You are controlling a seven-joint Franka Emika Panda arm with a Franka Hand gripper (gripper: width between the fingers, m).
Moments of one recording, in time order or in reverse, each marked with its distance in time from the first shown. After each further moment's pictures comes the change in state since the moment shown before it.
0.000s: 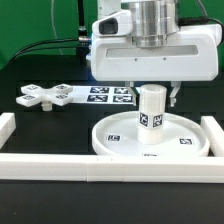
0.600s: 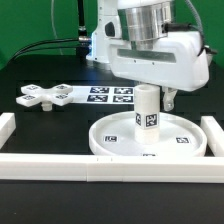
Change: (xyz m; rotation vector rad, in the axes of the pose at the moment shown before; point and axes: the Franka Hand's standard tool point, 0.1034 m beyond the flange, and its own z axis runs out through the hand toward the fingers) arm -0.010 -0.003 0.007 0.065 -0.043 0.671
